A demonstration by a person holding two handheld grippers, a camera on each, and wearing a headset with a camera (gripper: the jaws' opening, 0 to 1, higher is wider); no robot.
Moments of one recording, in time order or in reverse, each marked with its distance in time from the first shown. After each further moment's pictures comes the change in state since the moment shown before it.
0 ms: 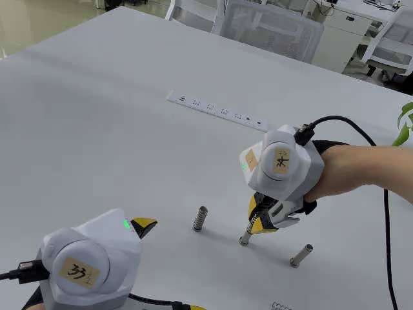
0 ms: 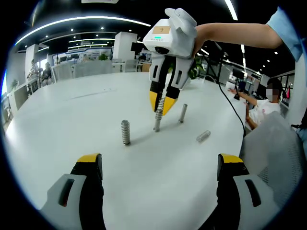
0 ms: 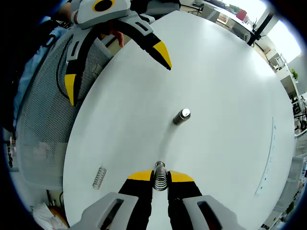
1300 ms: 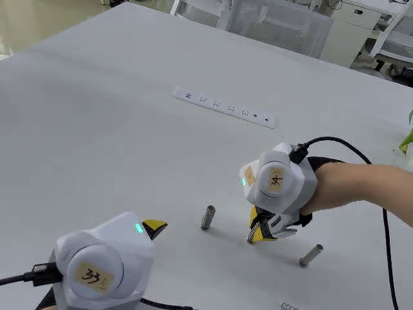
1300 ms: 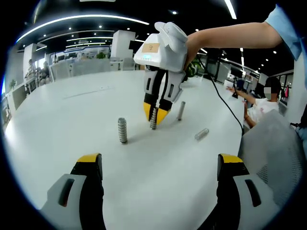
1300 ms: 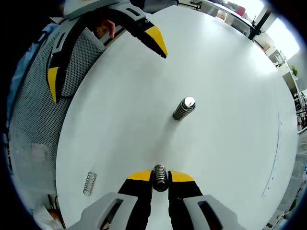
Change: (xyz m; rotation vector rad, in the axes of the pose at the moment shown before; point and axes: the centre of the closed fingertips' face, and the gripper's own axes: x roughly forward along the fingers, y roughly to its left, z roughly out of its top) left arm 0.003 -0.001 -0.002 0.005 0.017 -0.018; right arm 0.030 -0.006 -0.005 0.024 -0.001 0.005
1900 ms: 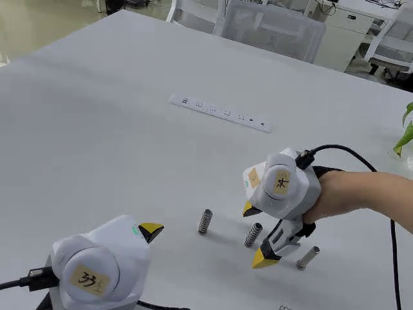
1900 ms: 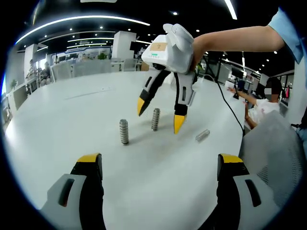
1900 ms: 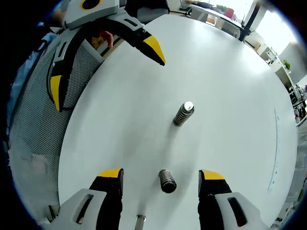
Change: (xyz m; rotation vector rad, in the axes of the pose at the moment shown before) left arm -0.002 0.002 0.004 -0.002 -0.009 0.009; right arm -0.005 0.007 0.007 0.069 -0.103 -0.019
